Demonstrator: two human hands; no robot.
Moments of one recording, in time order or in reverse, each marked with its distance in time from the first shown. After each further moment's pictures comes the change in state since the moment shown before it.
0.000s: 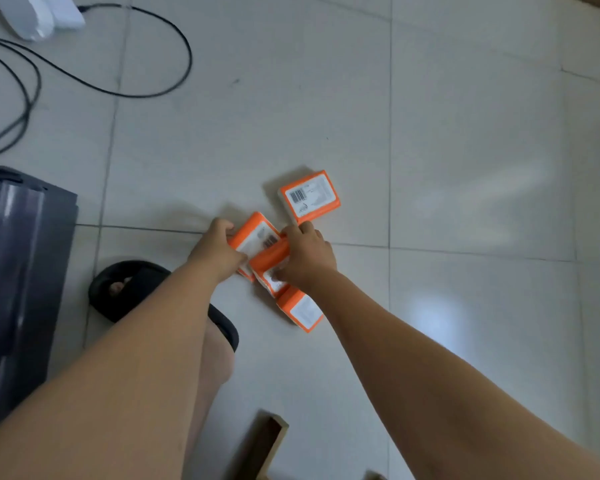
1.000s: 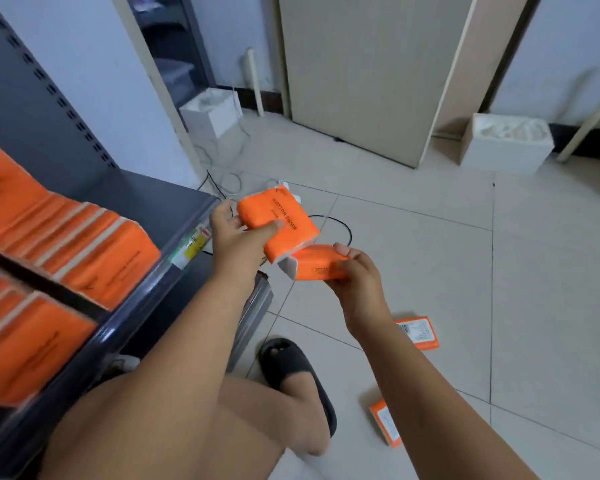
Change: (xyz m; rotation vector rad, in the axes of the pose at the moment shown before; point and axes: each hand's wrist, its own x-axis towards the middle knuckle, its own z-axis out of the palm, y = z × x) left_hand -0.293 0.091 -0.227 -0.968 0.819 0.488; right_hand -0.154 -0.177 -0.184 1.705 -0.068 -0.390
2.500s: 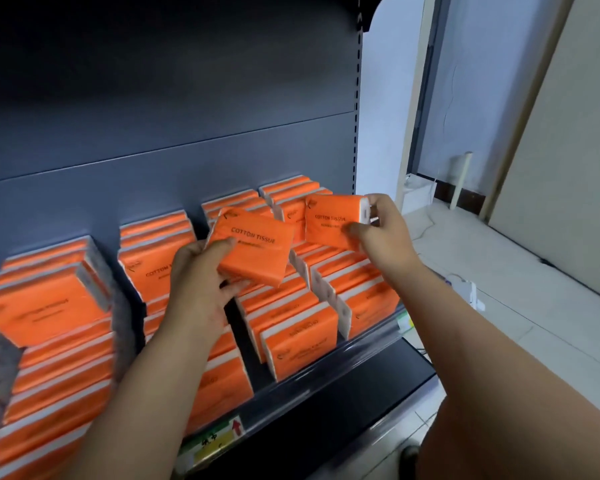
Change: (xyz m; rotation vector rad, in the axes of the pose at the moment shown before) left_hand -0.078 0.119 -0.344 -0.425 0.668 0.173; right_hand -0.038 -0.002 0.369 -0.676 -0.651 -0.470
